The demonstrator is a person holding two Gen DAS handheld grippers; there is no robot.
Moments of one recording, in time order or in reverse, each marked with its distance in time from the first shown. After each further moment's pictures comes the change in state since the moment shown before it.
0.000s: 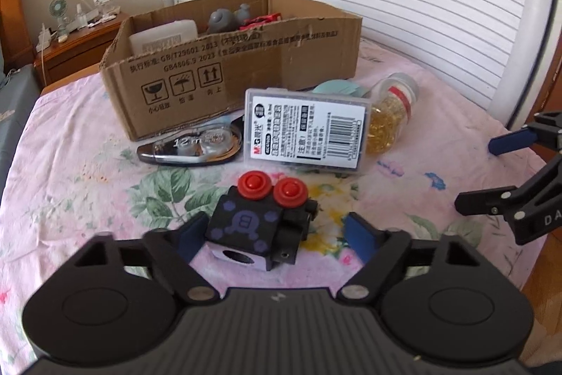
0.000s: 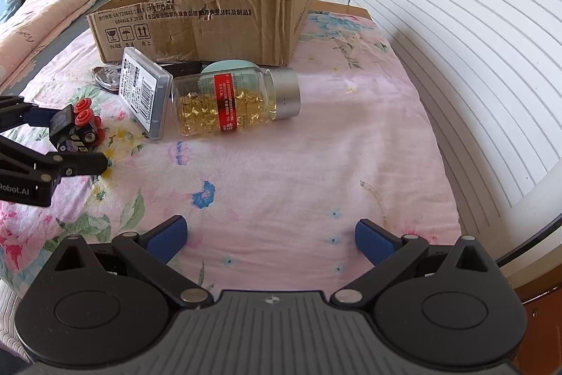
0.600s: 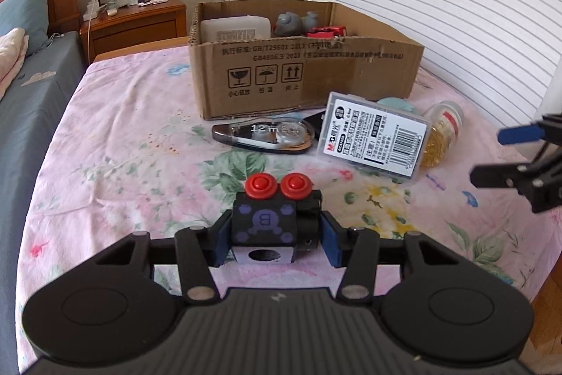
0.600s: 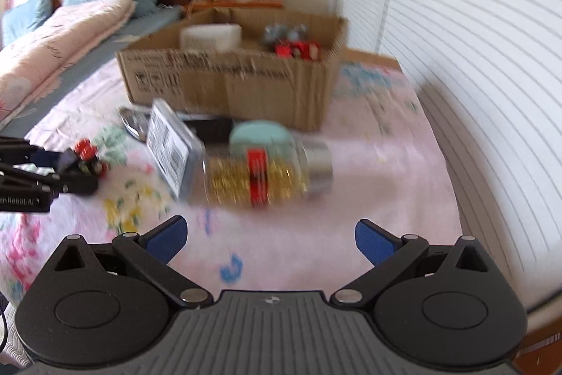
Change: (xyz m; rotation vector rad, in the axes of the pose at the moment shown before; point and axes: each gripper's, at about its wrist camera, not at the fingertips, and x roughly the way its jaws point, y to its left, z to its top) left arm -0.021 0.042 -0.015 -0.178 -0.023 0.076; right arm -0.002 0.011 0.040 -0.089 -0.124 0.084
